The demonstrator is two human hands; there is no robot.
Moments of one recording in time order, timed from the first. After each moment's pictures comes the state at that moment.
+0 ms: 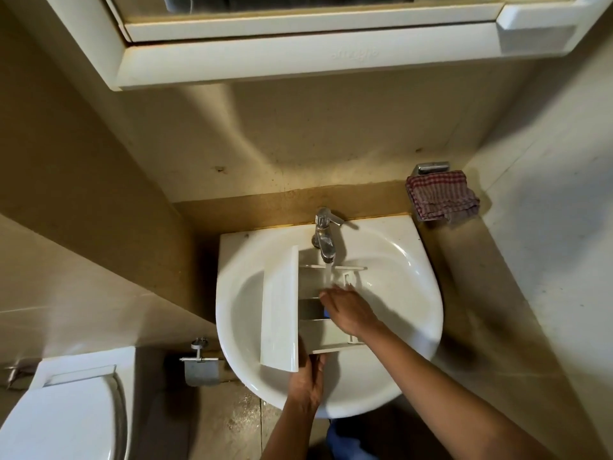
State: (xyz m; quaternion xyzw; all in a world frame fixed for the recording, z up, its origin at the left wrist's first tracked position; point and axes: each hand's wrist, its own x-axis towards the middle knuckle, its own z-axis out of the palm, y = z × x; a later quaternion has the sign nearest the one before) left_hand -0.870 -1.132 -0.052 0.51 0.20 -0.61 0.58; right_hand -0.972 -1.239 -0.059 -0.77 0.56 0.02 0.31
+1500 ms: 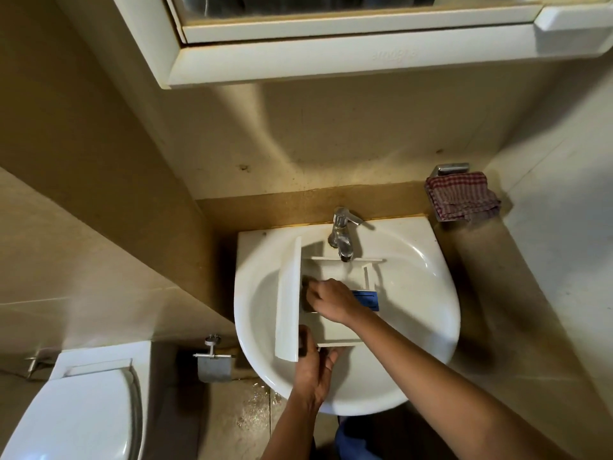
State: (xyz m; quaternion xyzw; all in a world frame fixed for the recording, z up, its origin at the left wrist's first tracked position) left_hand -0.847 -1.139 -0.051 0.51 0.10 -0.66 0.54; right_hand -0.908 -1.253 -0.026 -0.76 0.54 0.00 0.36
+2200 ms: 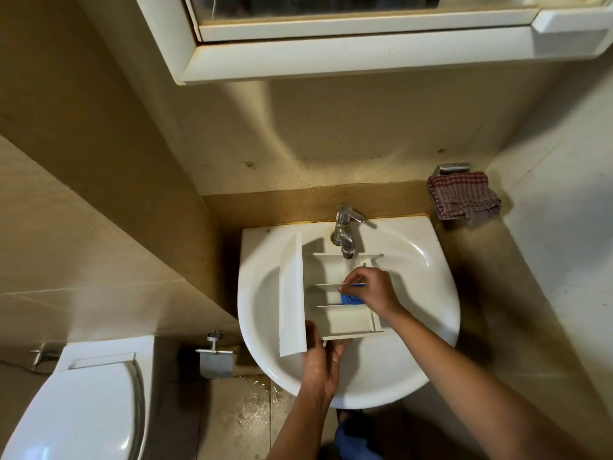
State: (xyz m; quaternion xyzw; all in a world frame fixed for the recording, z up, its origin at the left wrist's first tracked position) left_hand -0.857 -1.134 -0.030 0.49 0.15 -0.63 0.58; right_hand -0.977 -1.254 -0.043 -0.62 0.61 -0.24 0.43
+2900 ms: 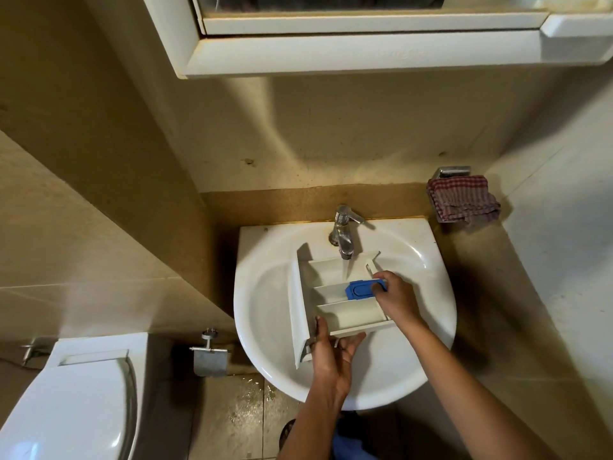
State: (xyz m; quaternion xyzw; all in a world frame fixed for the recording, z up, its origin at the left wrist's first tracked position) left_hand -0.880 -1.141 -0.023 0.43 0.19 -0.67 0.57; right_hand -1.008 -1.246 -0.040 -0.56 0.74 -0.15 0.33
